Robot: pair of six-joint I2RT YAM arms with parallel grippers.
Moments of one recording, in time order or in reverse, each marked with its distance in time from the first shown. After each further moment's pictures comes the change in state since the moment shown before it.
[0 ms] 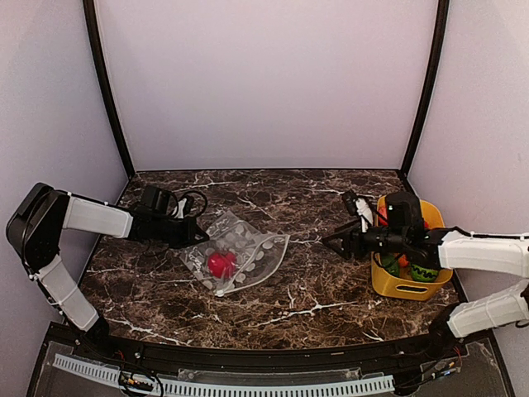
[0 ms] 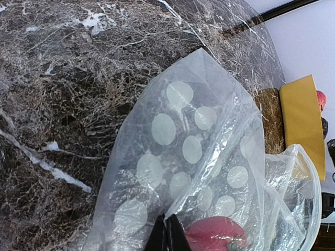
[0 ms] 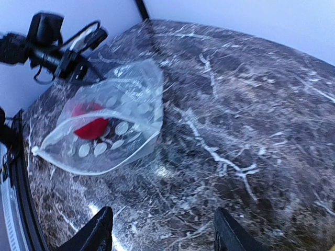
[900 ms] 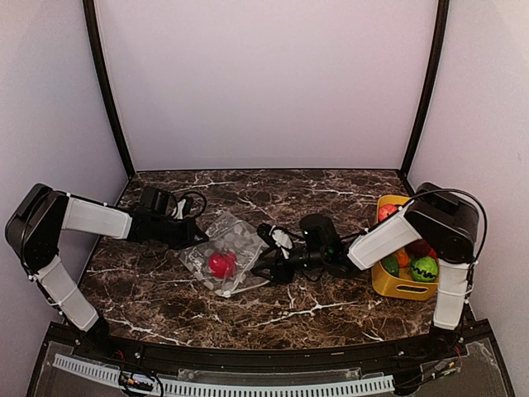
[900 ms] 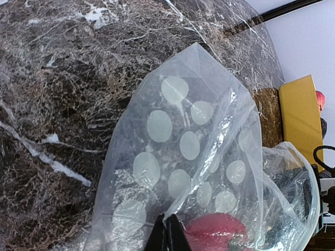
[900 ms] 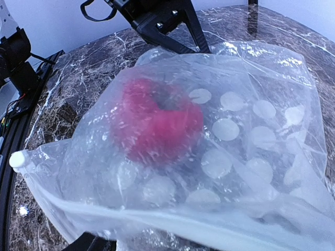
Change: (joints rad) left arm 0.002 -0.008 -0.010 0.005 0.008 -0.011; right arm 0.340 0.819 0.332 0.482 -0.087 -0.132
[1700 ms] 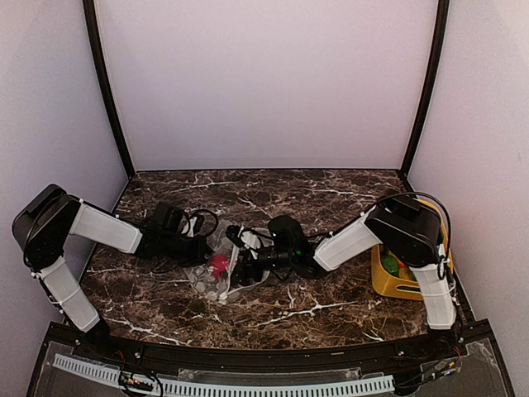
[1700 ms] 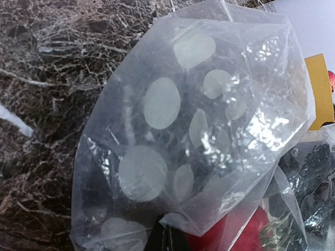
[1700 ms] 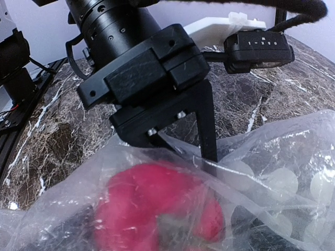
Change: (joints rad) left arm -0.134 0.036 -0.091 0.092 -0.055 -0.103; right arm 0.081 0.256 0.298 0.060 -0.005 -0.043
